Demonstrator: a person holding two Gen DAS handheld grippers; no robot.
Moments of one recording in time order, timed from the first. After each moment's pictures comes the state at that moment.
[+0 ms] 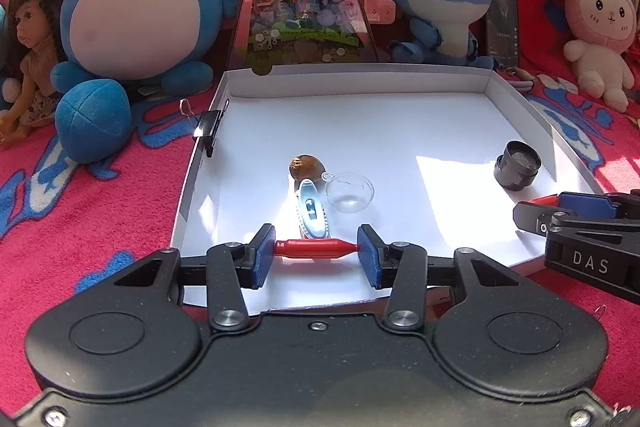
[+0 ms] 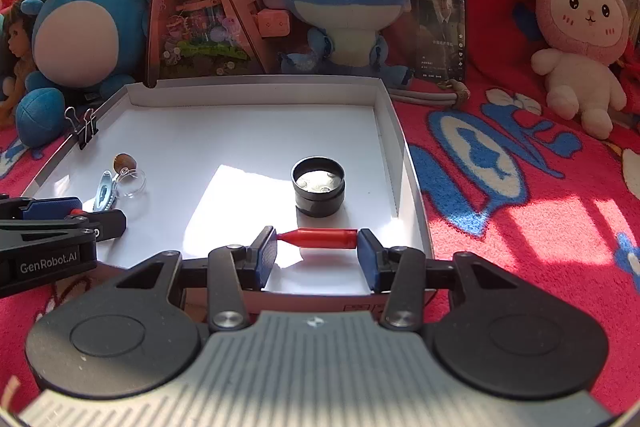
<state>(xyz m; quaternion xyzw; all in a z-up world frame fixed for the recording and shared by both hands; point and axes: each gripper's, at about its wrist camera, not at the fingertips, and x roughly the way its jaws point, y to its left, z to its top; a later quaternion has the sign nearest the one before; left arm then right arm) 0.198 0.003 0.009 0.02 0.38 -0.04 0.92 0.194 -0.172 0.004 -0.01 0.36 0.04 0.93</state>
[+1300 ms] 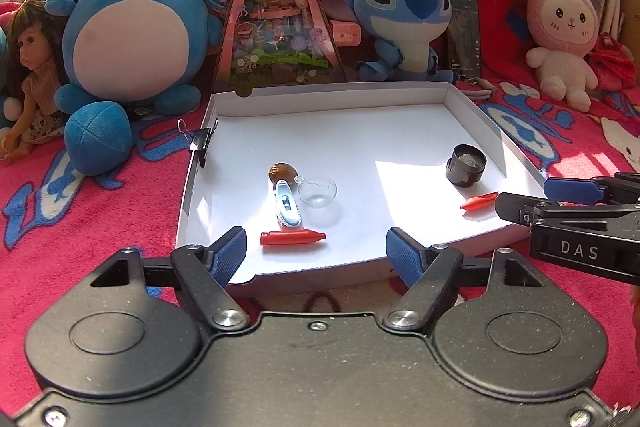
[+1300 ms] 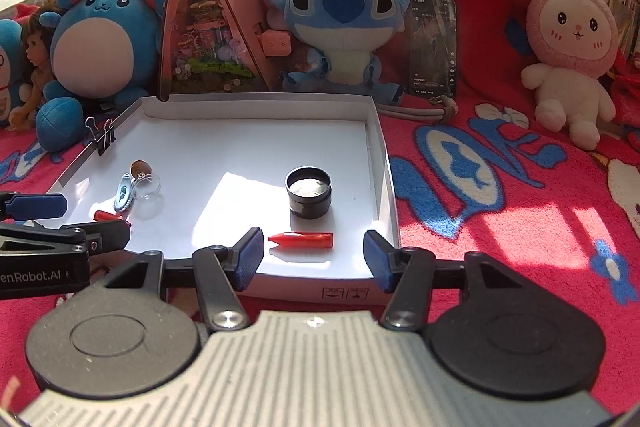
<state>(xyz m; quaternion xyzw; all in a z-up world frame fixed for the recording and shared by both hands) 0.154 -0.002 0.037 0.02 0.35 -0.07 0.93 0.162 -0.188 0.025 -0.01 0.33 0.05 0.94</state>
